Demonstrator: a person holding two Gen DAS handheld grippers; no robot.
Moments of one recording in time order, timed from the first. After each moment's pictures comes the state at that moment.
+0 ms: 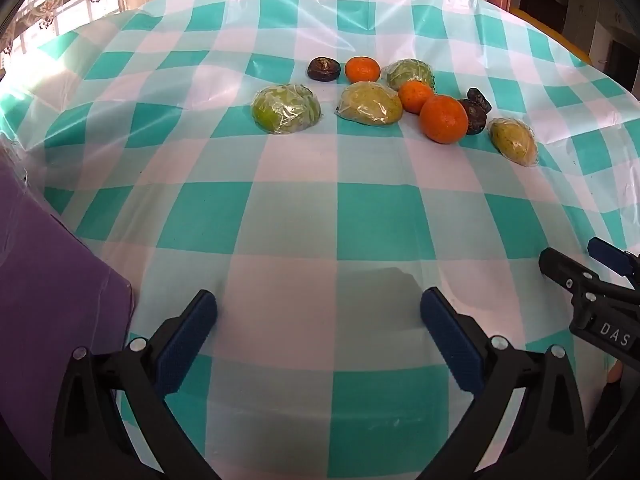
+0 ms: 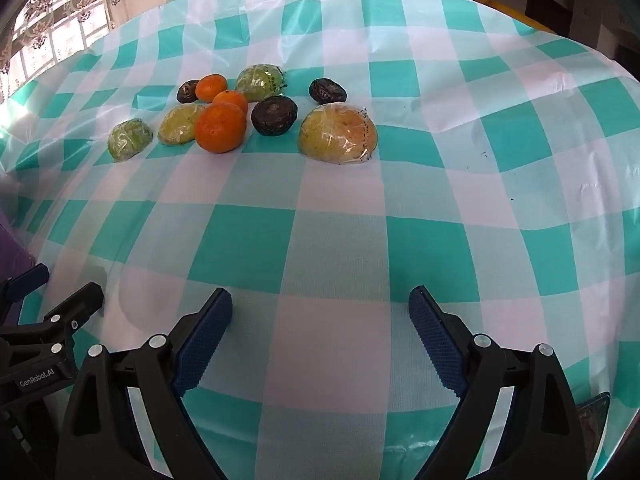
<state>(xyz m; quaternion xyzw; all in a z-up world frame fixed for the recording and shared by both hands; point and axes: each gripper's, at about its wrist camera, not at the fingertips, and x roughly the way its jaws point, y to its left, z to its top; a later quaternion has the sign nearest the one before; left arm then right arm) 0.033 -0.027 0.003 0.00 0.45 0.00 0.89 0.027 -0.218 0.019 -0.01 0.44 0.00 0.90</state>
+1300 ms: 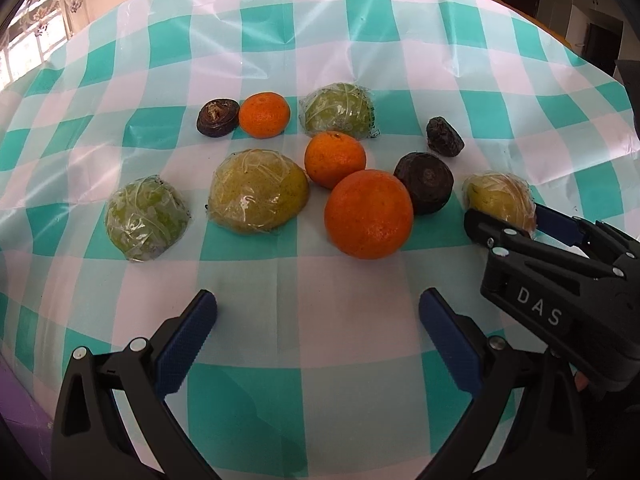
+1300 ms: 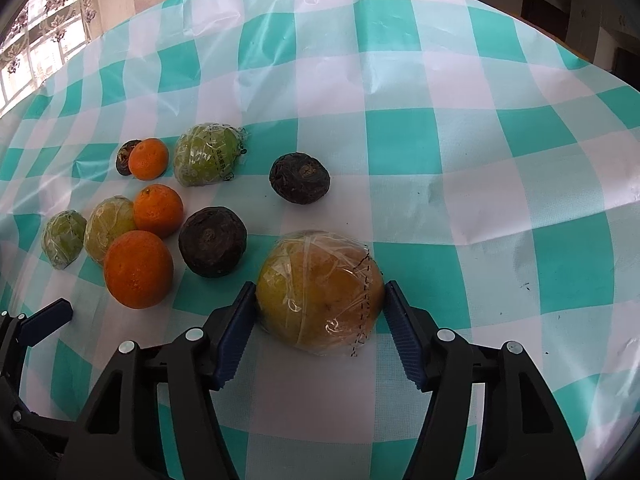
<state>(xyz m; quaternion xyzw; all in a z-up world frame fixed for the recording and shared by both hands) 0.145 -0.104 0.004 0.02 0.45 -0.05 0.89 0.143 -0.233 0.016 0.03 0.44 0.00 0.90</state>
